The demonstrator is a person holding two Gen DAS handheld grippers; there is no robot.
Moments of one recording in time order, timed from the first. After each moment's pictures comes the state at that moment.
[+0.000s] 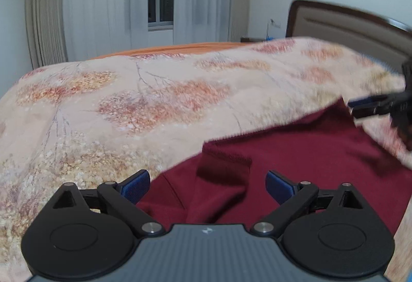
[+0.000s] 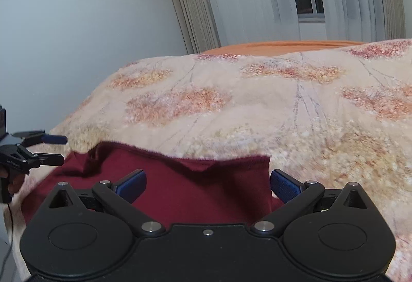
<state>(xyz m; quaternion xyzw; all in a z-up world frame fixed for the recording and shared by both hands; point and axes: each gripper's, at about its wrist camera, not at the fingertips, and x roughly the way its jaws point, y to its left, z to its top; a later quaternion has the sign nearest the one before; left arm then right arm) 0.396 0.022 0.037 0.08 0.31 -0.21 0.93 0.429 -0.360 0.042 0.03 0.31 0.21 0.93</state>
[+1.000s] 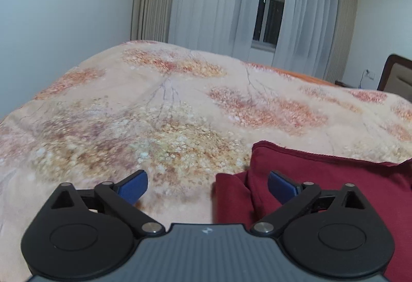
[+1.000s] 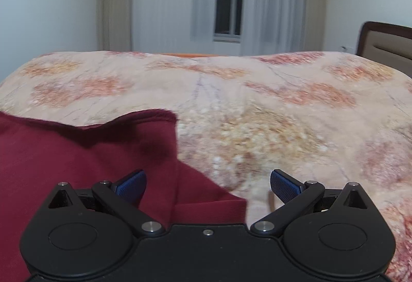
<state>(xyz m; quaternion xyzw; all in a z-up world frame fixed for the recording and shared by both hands) 0.367 0.088 0.019 -0.08 0.27 0.01 0.96 0.413 -0.375 -0.020 -0.03 0.26 -0.03 0.96</state>
